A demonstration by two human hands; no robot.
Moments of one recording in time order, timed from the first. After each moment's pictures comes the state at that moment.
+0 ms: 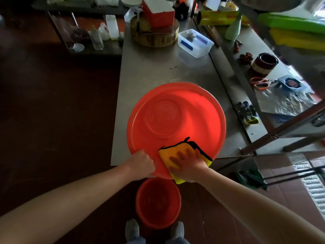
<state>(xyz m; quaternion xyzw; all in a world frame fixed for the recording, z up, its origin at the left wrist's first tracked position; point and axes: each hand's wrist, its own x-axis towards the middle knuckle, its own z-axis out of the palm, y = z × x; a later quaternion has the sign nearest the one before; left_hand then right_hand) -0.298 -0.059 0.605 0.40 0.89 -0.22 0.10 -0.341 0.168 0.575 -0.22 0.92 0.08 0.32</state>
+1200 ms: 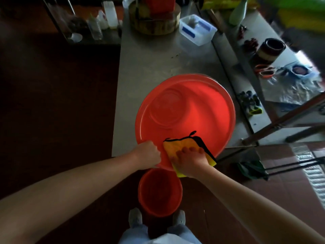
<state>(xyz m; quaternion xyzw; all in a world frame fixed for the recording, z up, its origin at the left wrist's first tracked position) -0.304 -0.038 0.622 0.45 0.84 -0.25 0.13 -0.319 0.165 0.574 -0.18 0.94 0.08 0.26</state>
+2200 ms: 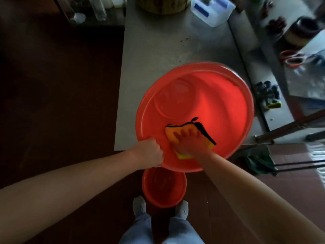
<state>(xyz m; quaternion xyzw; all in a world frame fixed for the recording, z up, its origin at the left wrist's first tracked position) -0.311 -0.049 0.619 0.50 0.82 -0.25 0.13 -0.389 0.140 0.517 -0.16 0.94 0.05 0.30</state>
